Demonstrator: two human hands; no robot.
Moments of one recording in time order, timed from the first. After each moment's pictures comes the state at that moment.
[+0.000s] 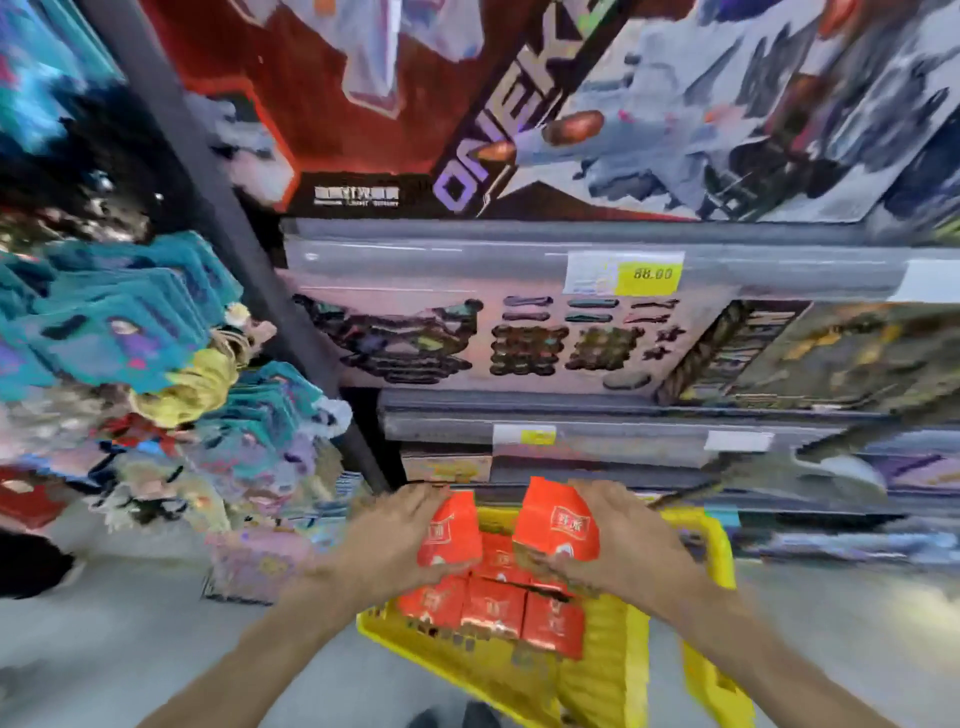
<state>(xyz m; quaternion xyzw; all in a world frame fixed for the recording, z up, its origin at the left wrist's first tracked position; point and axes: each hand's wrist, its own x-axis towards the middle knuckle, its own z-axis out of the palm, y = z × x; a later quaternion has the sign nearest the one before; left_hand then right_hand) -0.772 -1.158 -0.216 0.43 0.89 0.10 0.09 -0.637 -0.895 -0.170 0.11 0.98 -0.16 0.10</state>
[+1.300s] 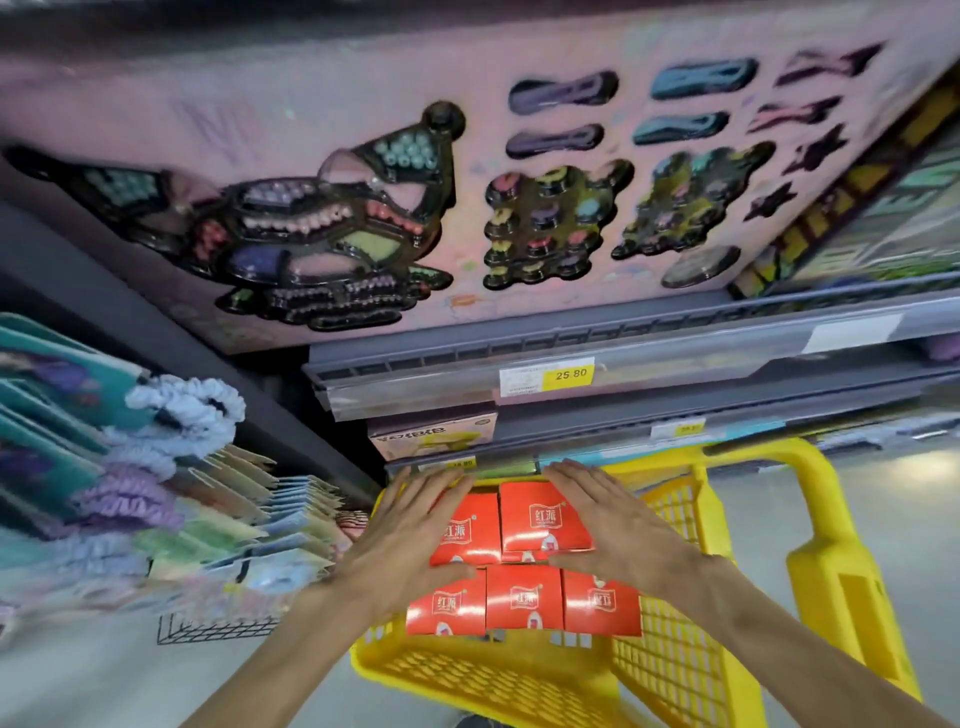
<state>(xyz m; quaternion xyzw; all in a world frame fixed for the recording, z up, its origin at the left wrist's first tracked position) -0.835 -1.146 -0.392 0.53 0.83 0.08 0.18 -0.682 -0.895 -0.389 0.04 0.97 -0.18 0.17</state>
